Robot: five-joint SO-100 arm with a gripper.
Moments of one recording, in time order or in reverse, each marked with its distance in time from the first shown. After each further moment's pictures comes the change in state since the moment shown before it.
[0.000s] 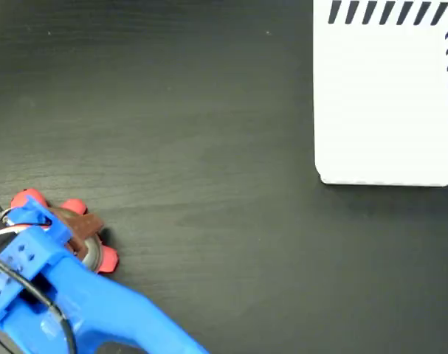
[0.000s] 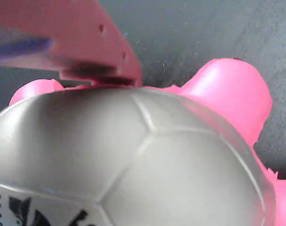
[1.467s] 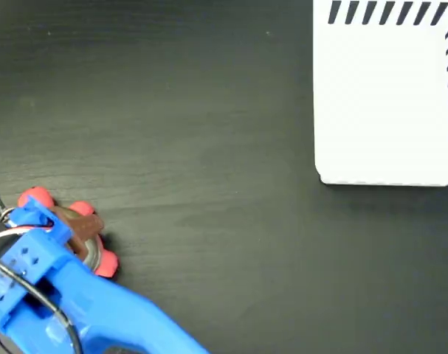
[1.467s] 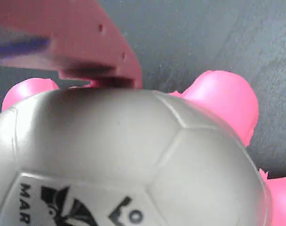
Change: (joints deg) arm 0.1 3.0 0.4 1.1 3.5
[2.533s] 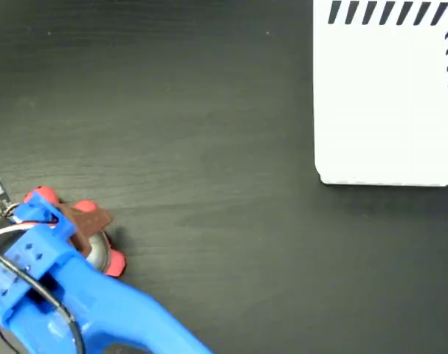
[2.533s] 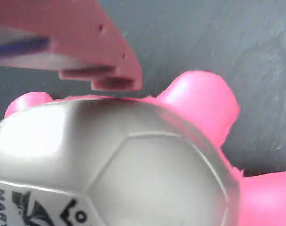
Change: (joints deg) arm 1.2 -1.1 0.0 -1.5 2.1
